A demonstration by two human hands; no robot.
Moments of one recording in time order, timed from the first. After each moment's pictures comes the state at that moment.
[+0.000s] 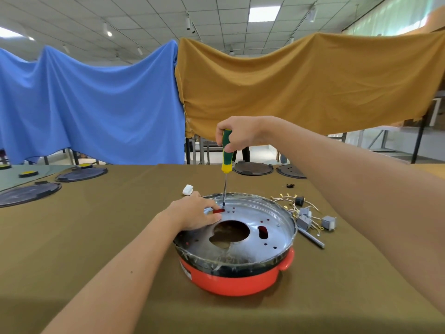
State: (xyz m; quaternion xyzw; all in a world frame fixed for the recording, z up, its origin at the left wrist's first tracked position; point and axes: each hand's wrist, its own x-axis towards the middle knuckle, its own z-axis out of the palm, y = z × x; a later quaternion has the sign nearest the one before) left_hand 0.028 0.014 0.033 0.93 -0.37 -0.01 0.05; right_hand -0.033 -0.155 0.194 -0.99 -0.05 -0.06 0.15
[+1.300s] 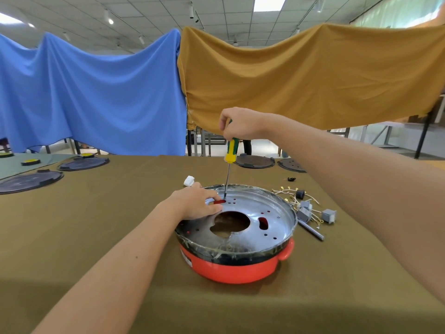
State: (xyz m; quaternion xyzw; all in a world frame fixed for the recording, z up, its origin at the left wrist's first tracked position) left_hand 0.026 0.014 0.035 0.93 -0.37 -0.02 0.04; right_hand -0.033 -0.148 0.187 -0.98 -0.04 -0.12 0.14
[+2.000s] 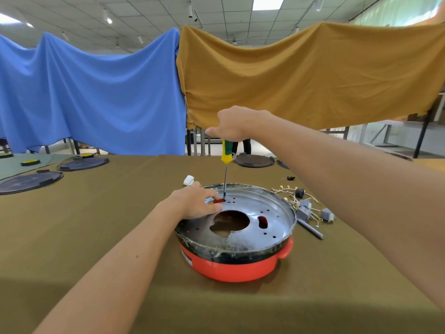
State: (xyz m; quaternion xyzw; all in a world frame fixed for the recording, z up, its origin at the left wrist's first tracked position) left_hand 0.028 0.013 0.034 0.93 -0.36 -0.02 0.04; right_hand -0.034 -0.123 0.189 -0.99 0.04 -0.13 -0.05
